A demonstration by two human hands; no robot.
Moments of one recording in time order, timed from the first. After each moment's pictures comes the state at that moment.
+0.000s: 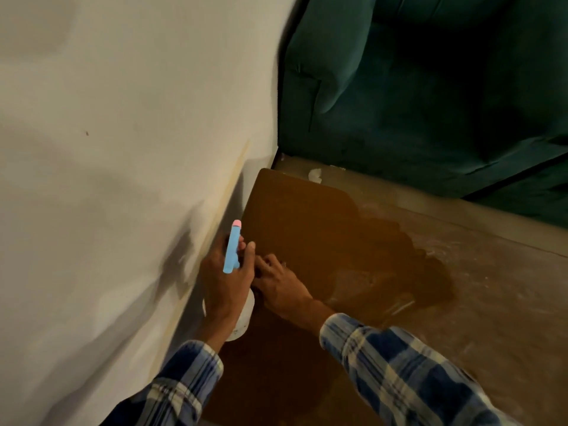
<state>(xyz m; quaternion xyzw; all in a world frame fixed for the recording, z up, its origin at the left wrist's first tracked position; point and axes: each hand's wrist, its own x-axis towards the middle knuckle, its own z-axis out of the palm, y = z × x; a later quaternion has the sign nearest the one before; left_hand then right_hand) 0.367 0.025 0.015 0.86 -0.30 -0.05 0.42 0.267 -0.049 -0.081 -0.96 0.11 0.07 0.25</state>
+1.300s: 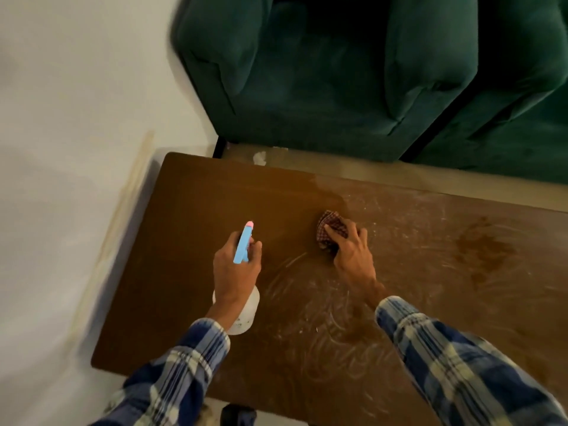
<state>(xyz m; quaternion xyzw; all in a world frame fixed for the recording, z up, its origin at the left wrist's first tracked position) 0.131 -0.055 0.004 0.86 -0.29 -0.19 0.38 -0.066 -0.208 -0.069 -0.84 0.48 0.03 0.26</state>
